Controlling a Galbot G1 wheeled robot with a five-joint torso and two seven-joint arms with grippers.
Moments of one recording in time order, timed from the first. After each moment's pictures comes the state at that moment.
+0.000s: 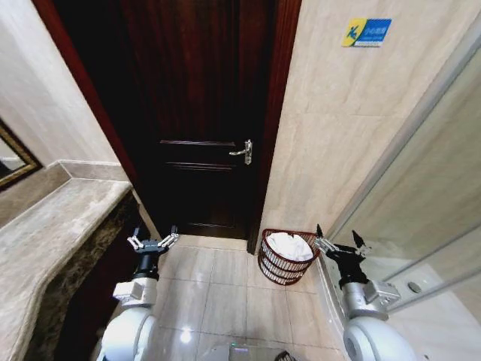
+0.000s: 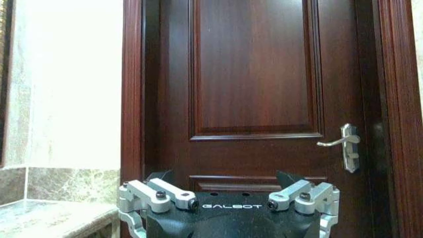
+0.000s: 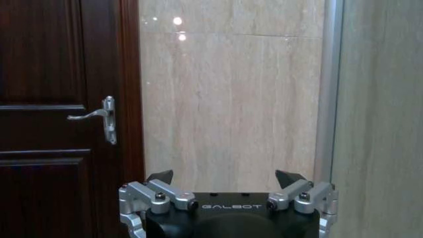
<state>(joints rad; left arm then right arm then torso) 1.71 -1.44 -0.65 -2.26 -0.12 -0.14 -0.11 -1.72 1.49 0.62 2.45 0.13 -0.24 0.18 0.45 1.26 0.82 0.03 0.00</state>
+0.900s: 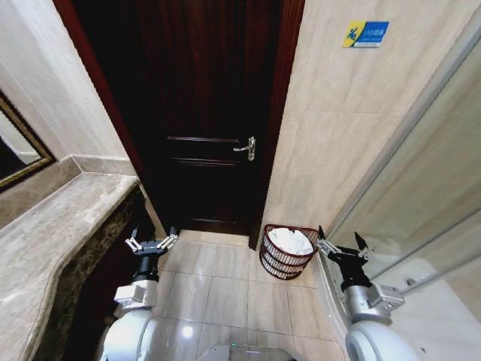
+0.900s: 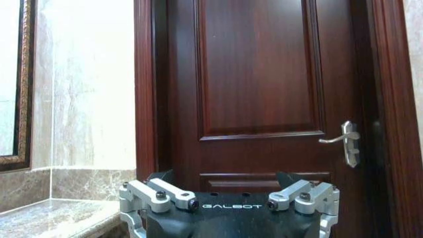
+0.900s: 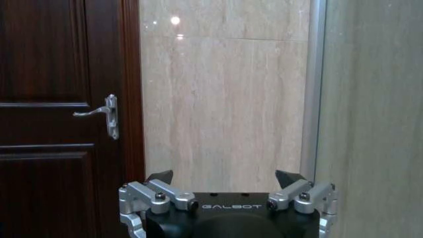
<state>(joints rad) 1.73 -1.45 -0.64 -2.27 -0.08 -0.14 -0.14 -1.77 1.51 0.63 2.46 0.12 -0.22 0.16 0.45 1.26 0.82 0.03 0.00</state>
